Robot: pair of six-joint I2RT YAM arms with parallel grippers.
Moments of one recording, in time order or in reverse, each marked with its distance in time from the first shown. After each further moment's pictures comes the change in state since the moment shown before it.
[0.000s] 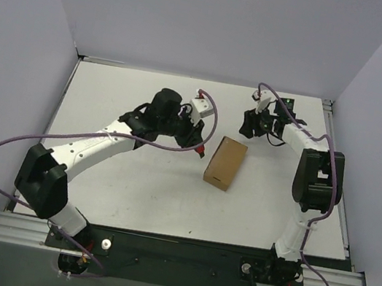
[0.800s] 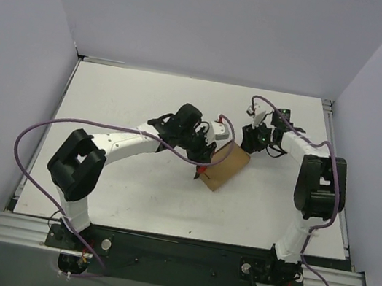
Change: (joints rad) left arm -0.027 0.216 0.032 -0.034 0.246 0.176; right arm 0.027 -0.040 -0.090 -0.101 0.027 -0.084
